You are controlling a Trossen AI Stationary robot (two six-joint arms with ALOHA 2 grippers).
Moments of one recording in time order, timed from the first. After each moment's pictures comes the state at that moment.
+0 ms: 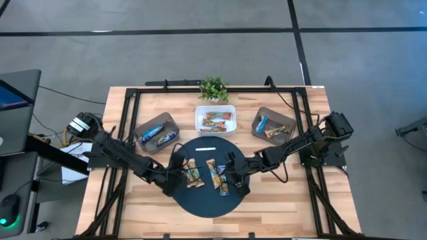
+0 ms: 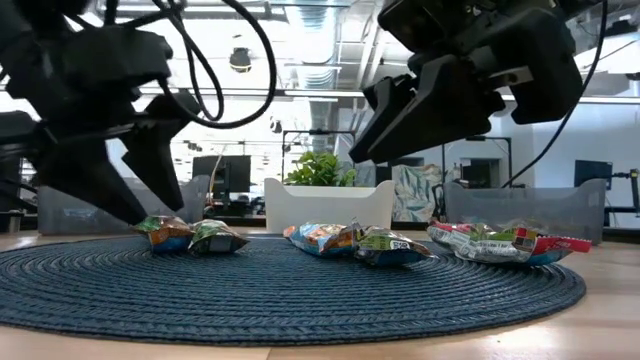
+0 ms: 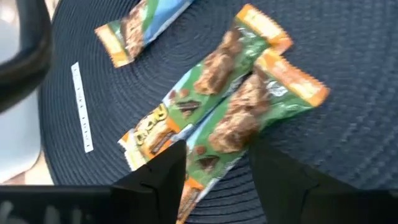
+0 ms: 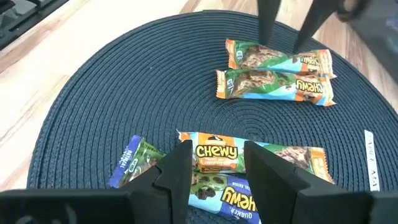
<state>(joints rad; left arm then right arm) -0.53 1.54 0.66 -0.14 -0.45 0.02 0.32 1.72 0.88 0.15 0.02 -0.20</state>
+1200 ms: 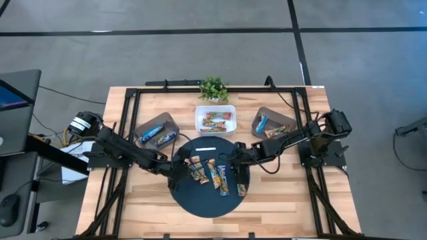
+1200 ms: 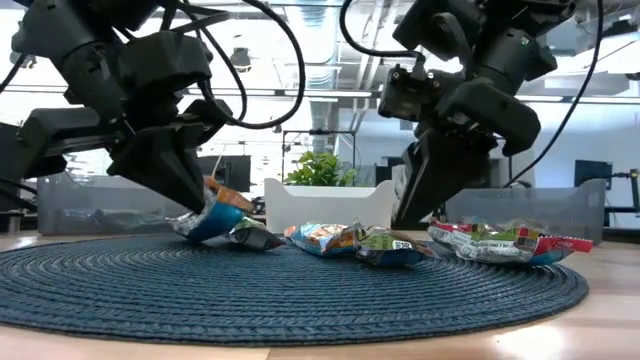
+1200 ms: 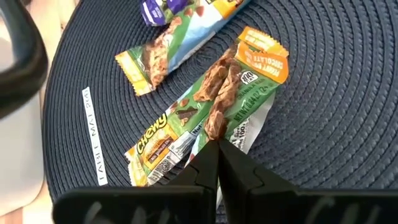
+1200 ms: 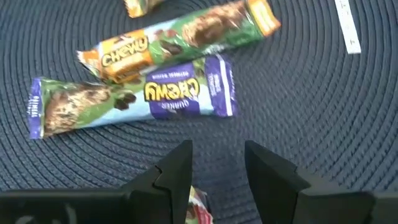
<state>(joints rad) -0.39 1.54 0.66 -0.02 -0.32 0.15 0.21 1.72 0.88 -0.15 0.03 0.16</state>
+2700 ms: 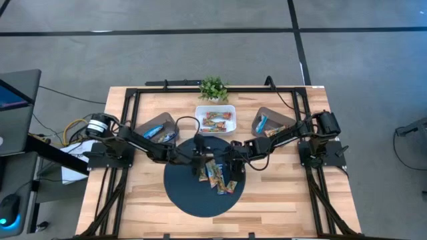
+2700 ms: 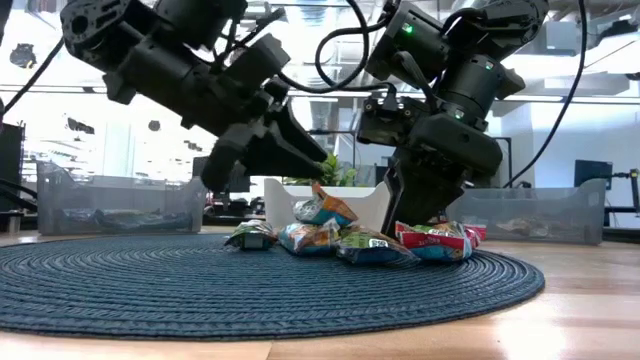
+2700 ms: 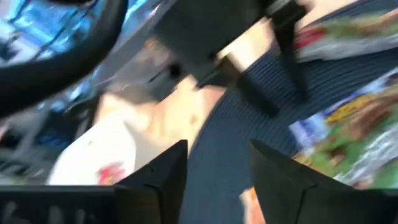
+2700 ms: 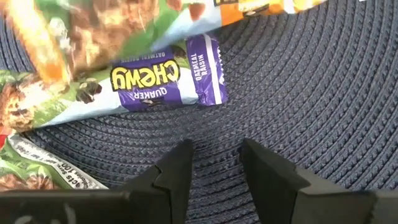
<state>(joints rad) -0.20 1.73 0.68 0.62 -0.41 0.54 0.14 1.86 0.94 -0.18 -0.03 0.12</state>
